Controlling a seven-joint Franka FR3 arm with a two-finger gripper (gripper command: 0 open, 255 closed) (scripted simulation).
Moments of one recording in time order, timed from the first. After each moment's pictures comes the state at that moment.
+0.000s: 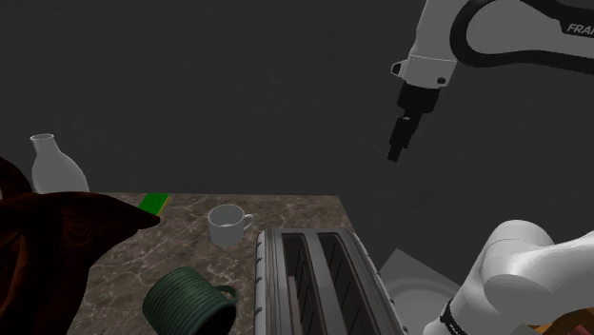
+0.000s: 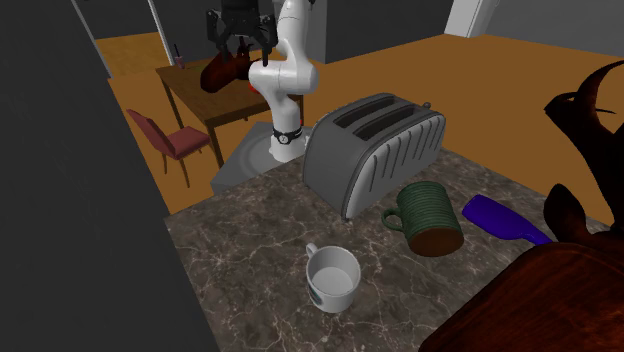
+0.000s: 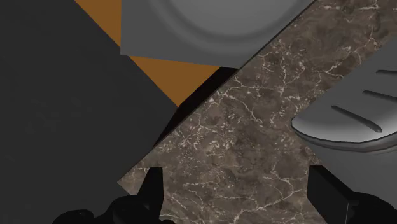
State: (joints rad) arm -0.01 -0.83 0.04 -2.30 -0.03 1.50 -0.11
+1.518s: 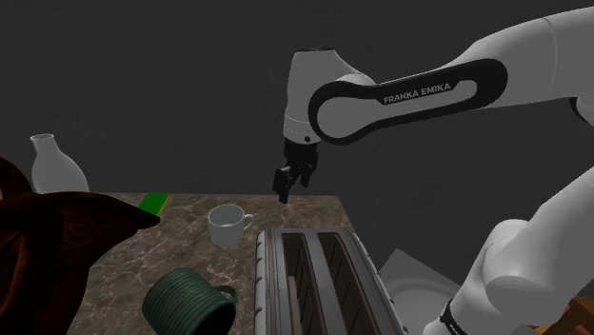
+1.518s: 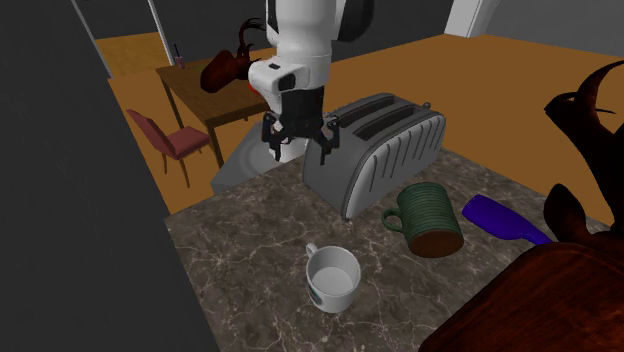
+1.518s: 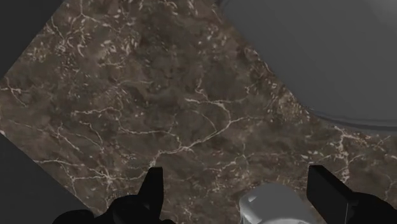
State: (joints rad) arm 0.03 -0.25 0.33 -2.19 0.01 2.00 0.22
